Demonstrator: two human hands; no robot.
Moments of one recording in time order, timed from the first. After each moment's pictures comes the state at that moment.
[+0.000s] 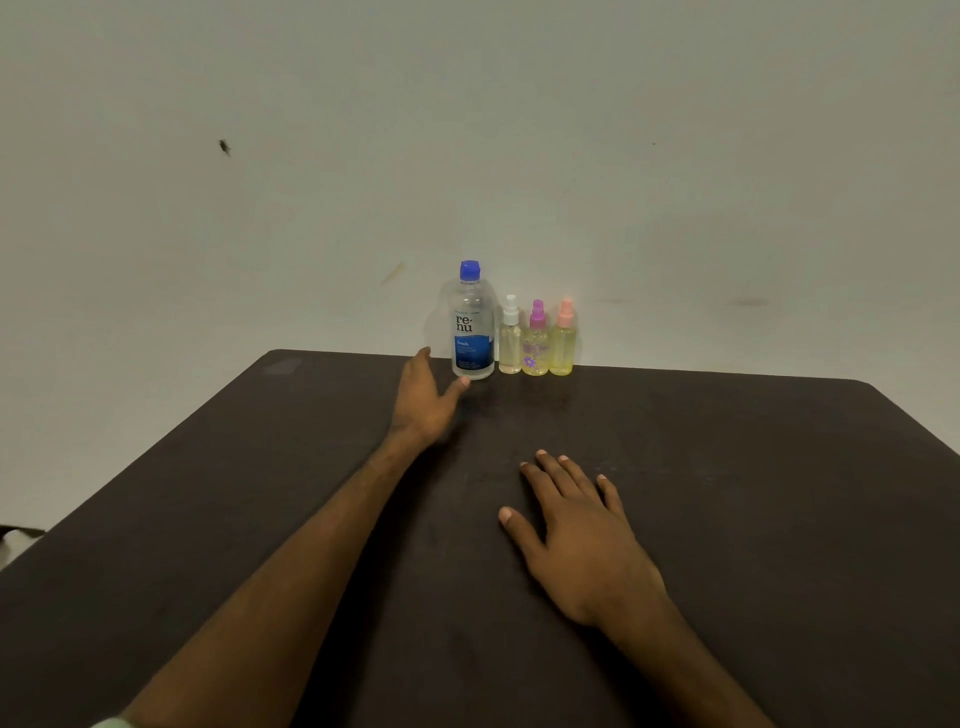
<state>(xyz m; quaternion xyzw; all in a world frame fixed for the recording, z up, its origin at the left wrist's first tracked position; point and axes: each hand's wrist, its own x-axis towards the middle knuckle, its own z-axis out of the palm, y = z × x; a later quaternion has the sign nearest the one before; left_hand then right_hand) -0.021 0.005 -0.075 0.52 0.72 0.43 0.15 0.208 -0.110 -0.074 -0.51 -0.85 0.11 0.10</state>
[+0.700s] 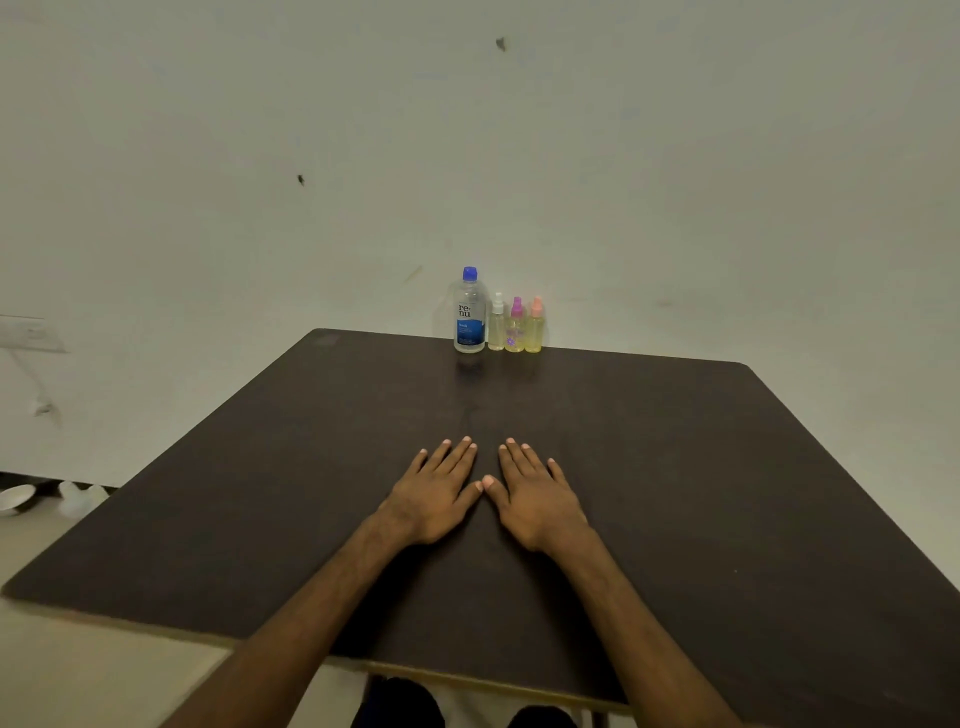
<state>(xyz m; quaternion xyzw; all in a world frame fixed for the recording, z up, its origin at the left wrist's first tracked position) 0.055 -0.255 -0.083 0.74 0.67 0.05 0.06 0.226 -0.221 -0.076 -0.50 -0.86 0.10 0.05</state>
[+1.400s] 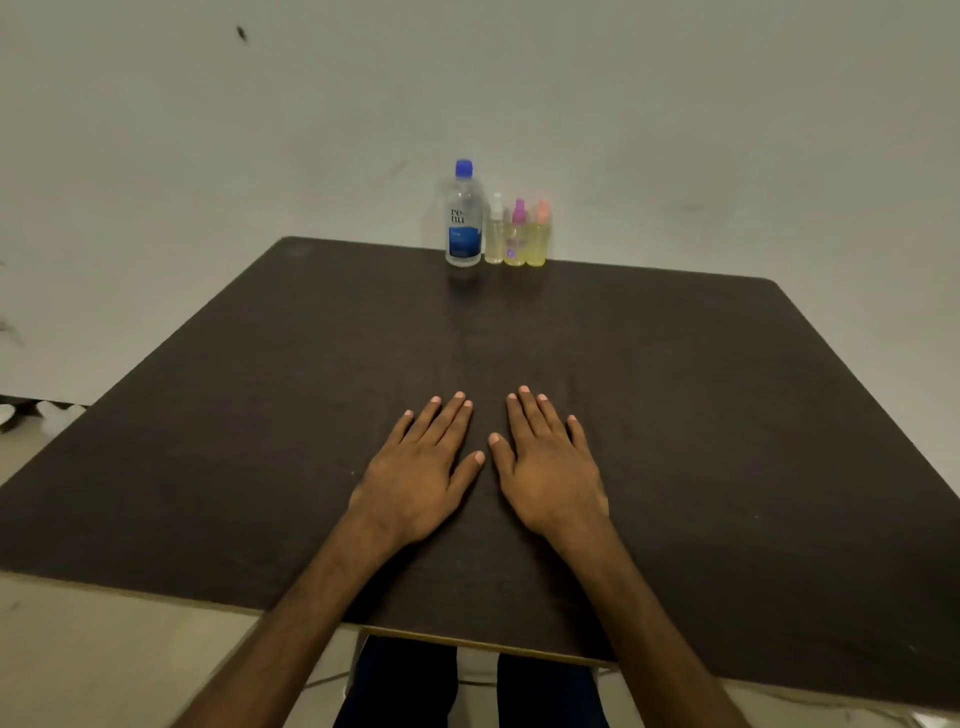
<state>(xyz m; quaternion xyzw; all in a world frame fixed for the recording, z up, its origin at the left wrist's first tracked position) 0.067 -0.304 -0.091 0.73 0.67 0.09 0.03 0.233 -0.258 -0.081 -0.54 -0.83 0.08 0.09</state>
